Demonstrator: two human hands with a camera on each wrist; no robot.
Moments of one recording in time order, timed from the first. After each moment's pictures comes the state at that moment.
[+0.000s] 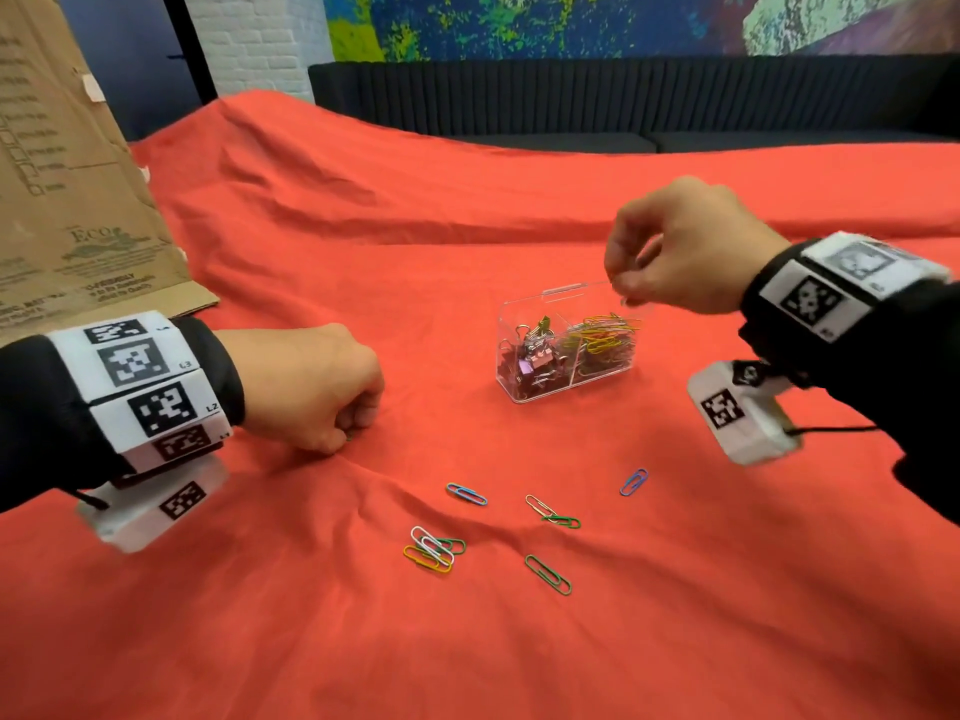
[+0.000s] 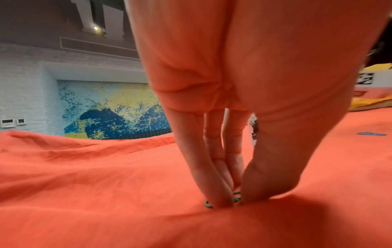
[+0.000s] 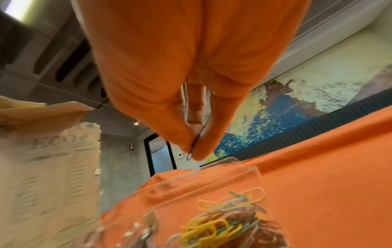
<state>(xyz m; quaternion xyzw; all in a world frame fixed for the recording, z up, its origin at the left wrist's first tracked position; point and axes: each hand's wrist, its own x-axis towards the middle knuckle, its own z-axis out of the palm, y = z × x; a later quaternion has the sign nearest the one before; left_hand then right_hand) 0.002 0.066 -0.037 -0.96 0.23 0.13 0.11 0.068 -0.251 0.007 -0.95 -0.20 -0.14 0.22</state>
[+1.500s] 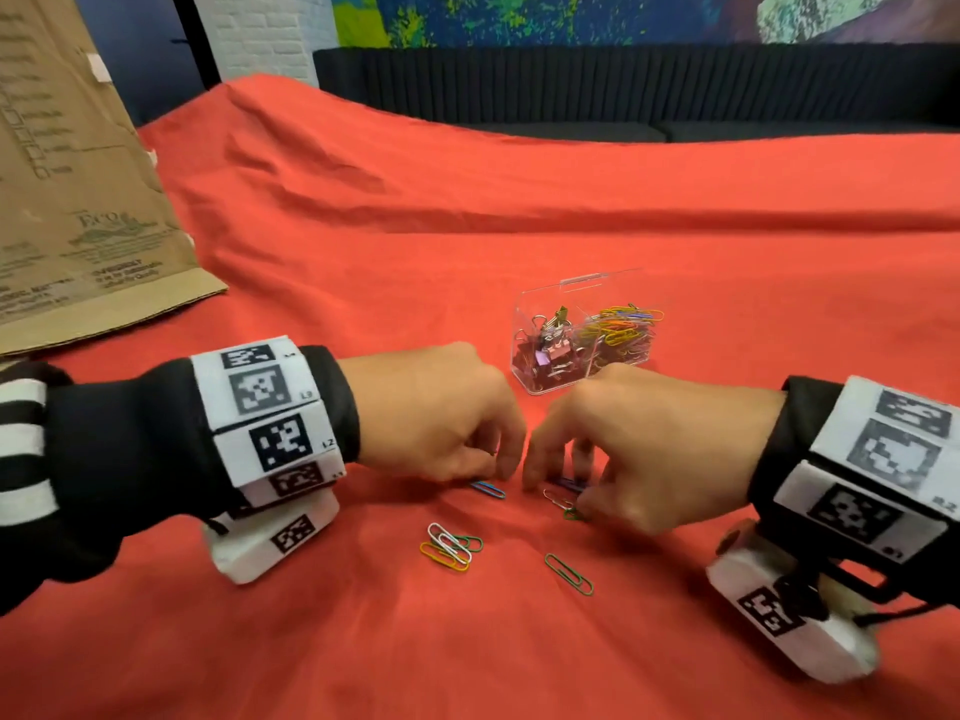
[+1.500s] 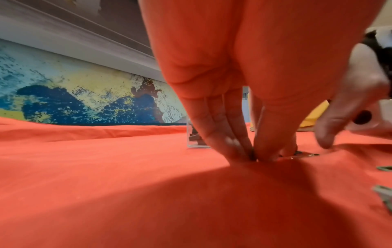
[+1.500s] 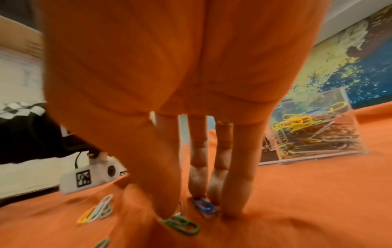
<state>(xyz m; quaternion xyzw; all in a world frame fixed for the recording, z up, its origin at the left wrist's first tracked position) -0.011 -0.001 -0.049 -0.91 0.40 0.10 -0.07 -0.029 -0.204 -0.035 -0.90 -0.42 0.12 0.06</state>
